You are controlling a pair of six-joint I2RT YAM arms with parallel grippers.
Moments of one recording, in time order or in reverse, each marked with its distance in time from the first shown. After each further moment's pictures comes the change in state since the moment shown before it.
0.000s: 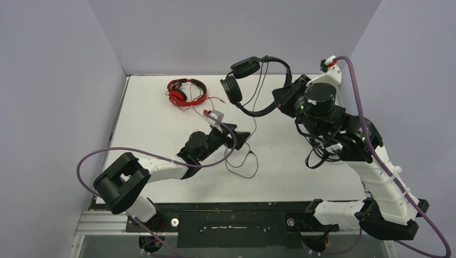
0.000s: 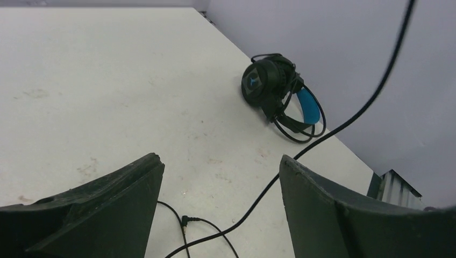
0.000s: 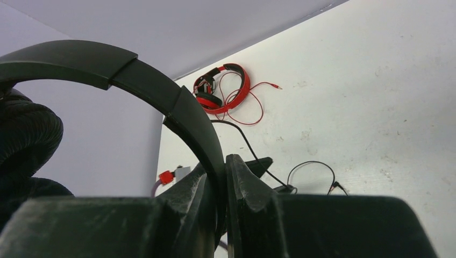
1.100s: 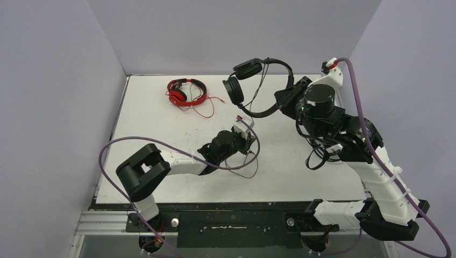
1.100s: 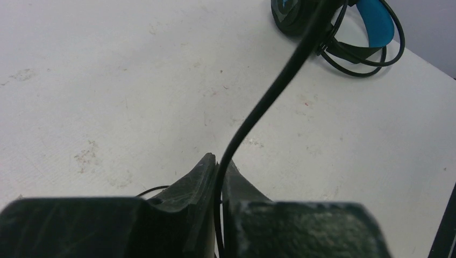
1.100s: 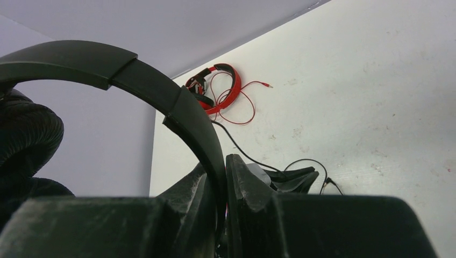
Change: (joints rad) left arm -0.133 0.160 0.214 -0.292 -0.126 0.283; right arm -0.007 -0.007 -0.010 -0.028 0.023 0.022
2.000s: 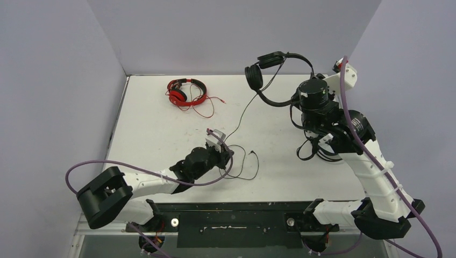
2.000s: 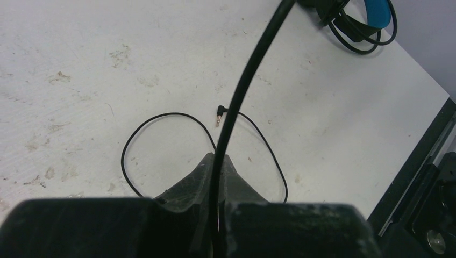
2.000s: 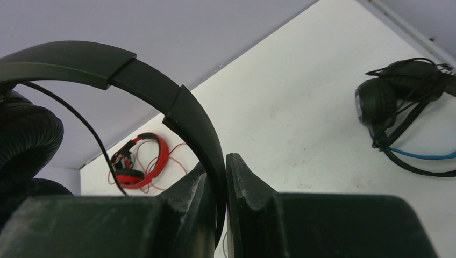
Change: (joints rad) left arm 0.006 -0.363 -0.378 -0.038 -0.069 -0.177; right arm -0.089 0.035 -0.017 -0.043 0.277 -0.002
